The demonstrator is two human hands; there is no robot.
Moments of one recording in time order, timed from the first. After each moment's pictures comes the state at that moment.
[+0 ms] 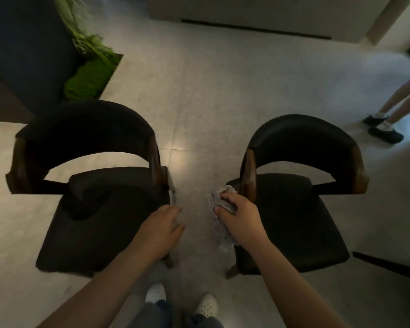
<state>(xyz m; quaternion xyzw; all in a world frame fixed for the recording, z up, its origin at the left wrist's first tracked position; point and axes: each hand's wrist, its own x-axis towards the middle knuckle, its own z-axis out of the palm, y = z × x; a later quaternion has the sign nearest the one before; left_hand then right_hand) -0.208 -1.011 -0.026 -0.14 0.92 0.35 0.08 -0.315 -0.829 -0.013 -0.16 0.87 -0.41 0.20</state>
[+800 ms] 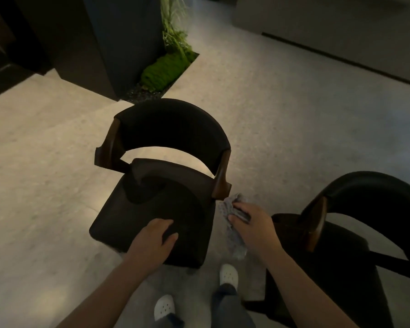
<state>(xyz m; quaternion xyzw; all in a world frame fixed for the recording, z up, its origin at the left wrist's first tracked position) -0.108 -1.143 -0.056 -0.35 0.86 0.38 0.02 -0.309 -0.988 -0.011 -0.31 0.88 -0.28 0.24</state>
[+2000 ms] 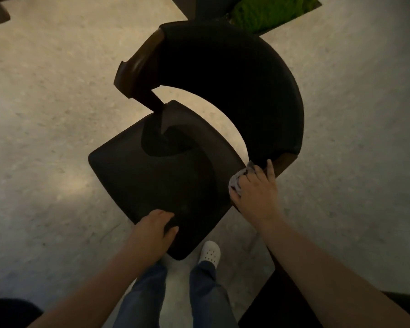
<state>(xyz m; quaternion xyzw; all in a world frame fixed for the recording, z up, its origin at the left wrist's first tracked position) -0.191 -1.127 -0.187 -0.58 0.70 0.41 0.09 -0.452 -1.138 -0.193 -0.68 0.71 0.17 -0.01</state>
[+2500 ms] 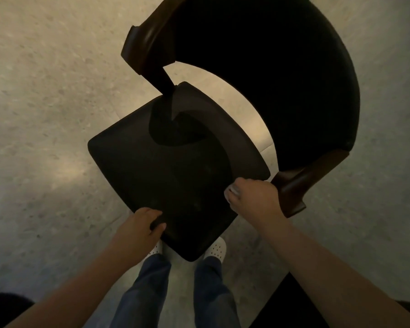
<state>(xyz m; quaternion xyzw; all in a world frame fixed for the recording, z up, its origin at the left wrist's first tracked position) -0.125 -1.148 -0.250 -0.58 0.68 0.44 0.08 -0.400 -1.156 -0.250 -0.67 0.72 0.11 0.15</state>
